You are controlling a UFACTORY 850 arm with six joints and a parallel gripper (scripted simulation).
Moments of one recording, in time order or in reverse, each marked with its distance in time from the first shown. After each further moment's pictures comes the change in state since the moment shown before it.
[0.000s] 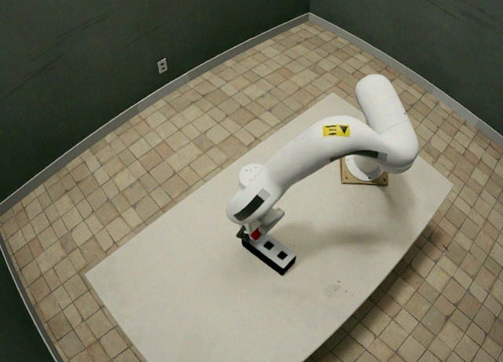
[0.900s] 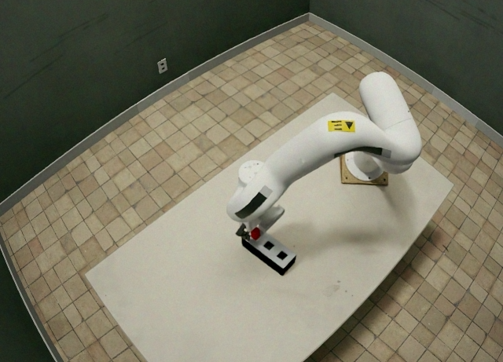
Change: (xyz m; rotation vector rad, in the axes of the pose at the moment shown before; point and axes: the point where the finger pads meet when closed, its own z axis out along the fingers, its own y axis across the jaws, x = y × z) arm 0.000 0.000 -0.015 0.001 0.001 0.001
